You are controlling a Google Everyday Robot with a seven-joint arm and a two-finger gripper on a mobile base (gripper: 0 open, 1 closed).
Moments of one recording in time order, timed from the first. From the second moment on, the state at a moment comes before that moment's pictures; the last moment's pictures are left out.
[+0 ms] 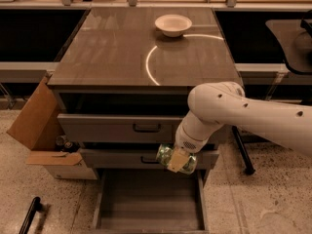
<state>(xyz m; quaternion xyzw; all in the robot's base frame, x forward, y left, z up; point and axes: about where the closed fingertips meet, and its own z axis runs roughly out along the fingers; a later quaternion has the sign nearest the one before) 0.492 -0.075 0.647 -0.58 0.80 0.10 0.11</state>
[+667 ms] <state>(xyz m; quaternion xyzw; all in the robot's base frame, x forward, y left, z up) 0.483 -0.062 0.552 -0.56 0.81 0.15 0.11</state>
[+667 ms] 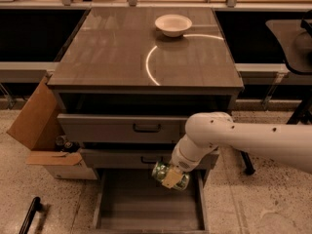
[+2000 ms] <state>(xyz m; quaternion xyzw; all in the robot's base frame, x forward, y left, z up) 0.487 -0.045 0.440 -0.52 0.82 0.20 0.11</state>
